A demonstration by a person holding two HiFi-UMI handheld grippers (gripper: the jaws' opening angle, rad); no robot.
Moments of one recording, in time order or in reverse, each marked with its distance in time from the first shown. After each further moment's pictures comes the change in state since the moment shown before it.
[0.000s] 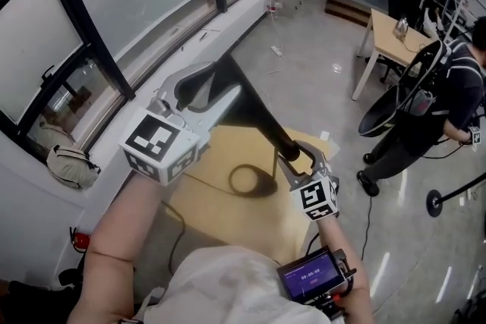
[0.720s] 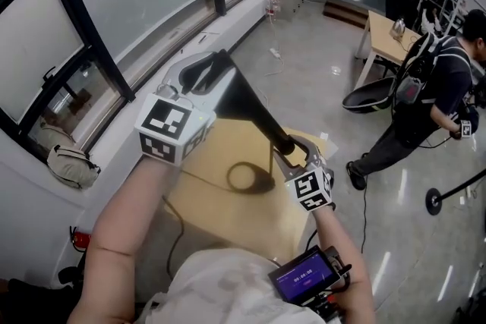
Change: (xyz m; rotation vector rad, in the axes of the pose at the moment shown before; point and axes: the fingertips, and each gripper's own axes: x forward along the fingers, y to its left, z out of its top) left arm 0.015 0.008 0.008 0.093 0.029 0.108; right arm -0.001 -0.005 0.001 0.000 0.016 0.003
